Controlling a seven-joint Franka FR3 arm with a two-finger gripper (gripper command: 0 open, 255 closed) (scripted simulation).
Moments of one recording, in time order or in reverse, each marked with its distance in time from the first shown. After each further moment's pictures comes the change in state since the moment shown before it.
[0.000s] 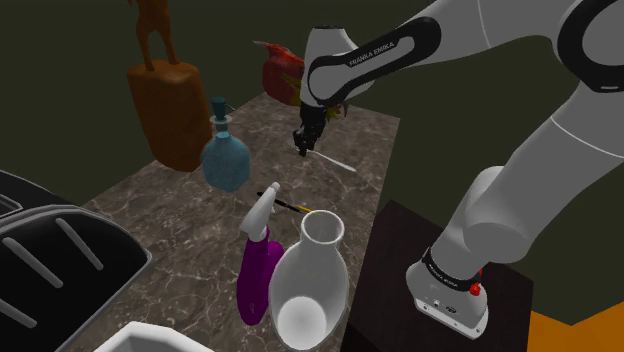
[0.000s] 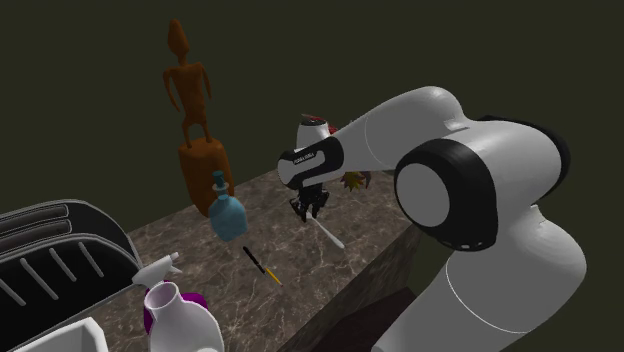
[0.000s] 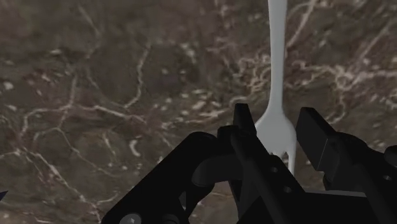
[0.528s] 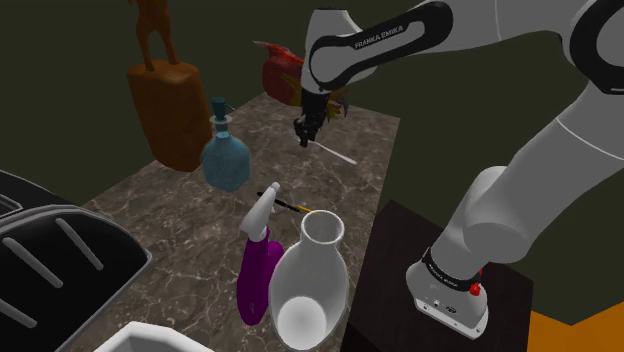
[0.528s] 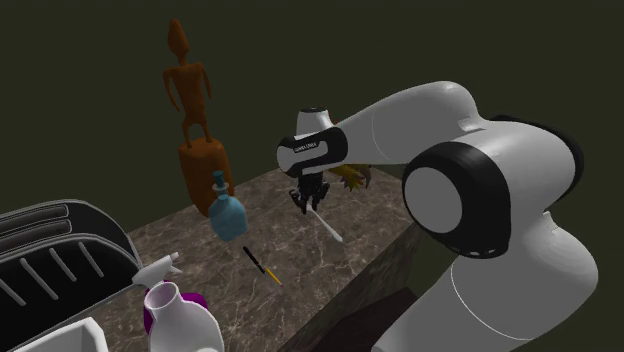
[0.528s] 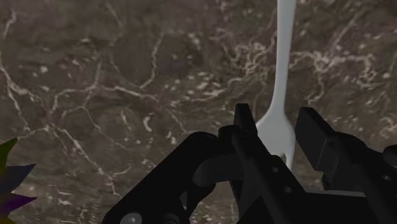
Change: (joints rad) arm -0.001 -0.037 0.000 0.055 -0.003 -0.095 0.000
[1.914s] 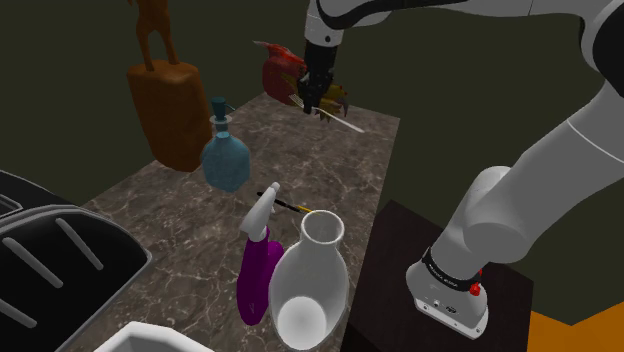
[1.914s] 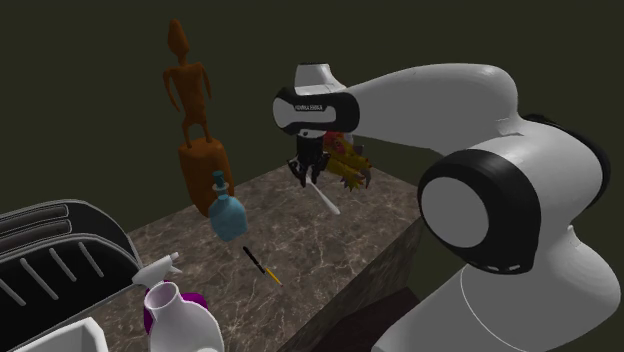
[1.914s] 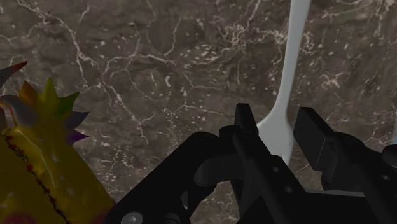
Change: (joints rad) arm 0.001 -0.067 0.005 0.220 -0.005 -0.287 0.011
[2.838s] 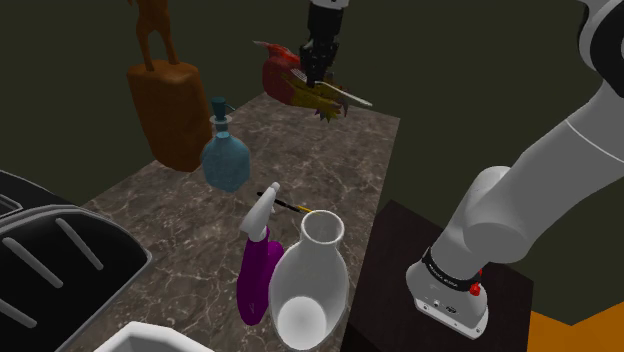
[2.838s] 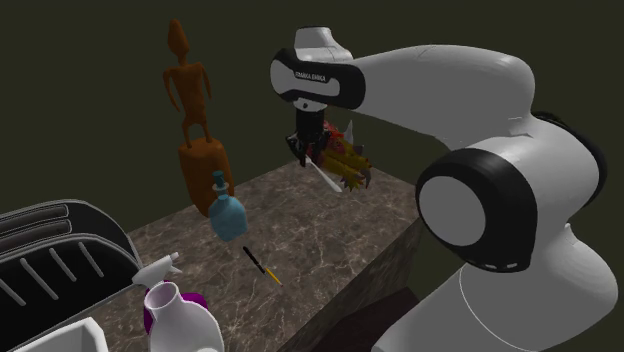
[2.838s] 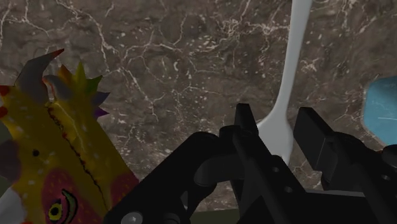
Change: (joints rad) arm 0.001 0.008 0.001 0.193 0.000 -0.185 0.002
